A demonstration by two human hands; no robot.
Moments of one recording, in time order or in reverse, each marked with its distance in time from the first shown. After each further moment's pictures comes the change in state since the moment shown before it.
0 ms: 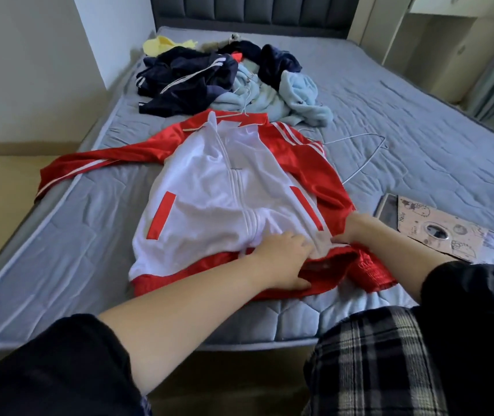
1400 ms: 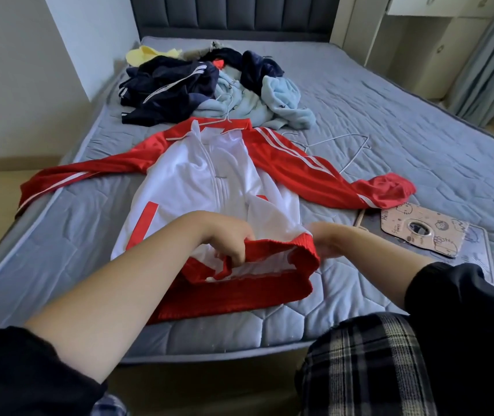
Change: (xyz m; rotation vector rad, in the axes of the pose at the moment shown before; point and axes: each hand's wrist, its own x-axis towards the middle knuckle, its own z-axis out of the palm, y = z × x) left_hand -0.006 -0.060 -0.064 -0.392 -0.568 -0.205; right_hand -0.028 -0.031 0.003 1.011 -0.537 -0.149
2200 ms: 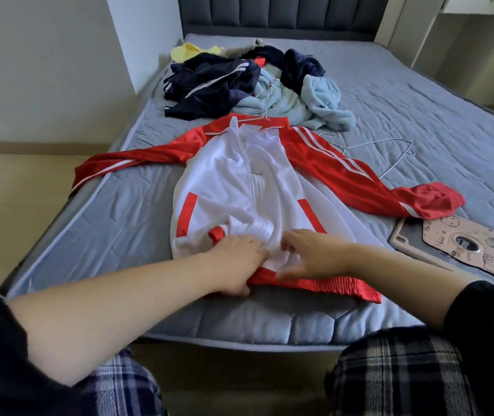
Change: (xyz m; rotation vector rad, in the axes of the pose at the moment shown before) left_hand -0.031 -0.028 0.071 0.566 0.407 0.018; right_hand -0.018 -0.023 0.057 -1.045 0.132 -0.567
